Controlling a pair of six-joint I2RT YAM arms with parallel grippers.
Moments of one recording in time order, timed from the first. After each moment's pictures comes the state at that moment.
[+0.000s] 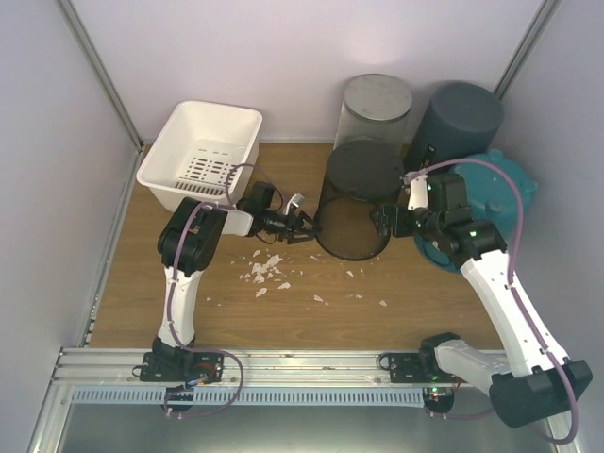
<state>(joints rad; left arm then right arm) -0.40 2.18 1.19 0.25 1.13 -0.68 0.27 1.06 1.13 -0.79 -0.20 0.19</state>
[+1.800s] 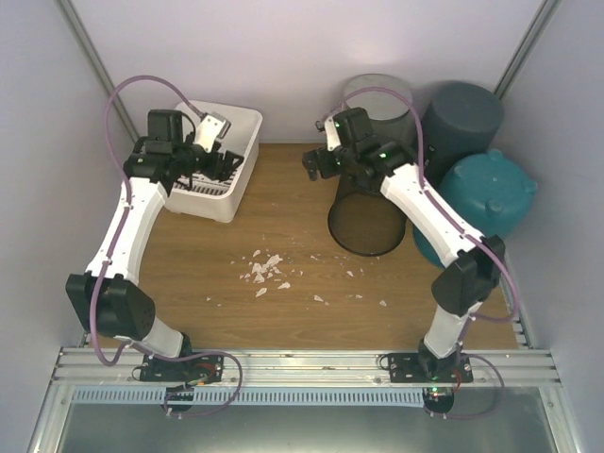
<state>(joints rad) -0.08 1.52 1.61 -0.68 0.52 0.28 0.54 1.74 1.80 -0.71 0.00 0.08</state>
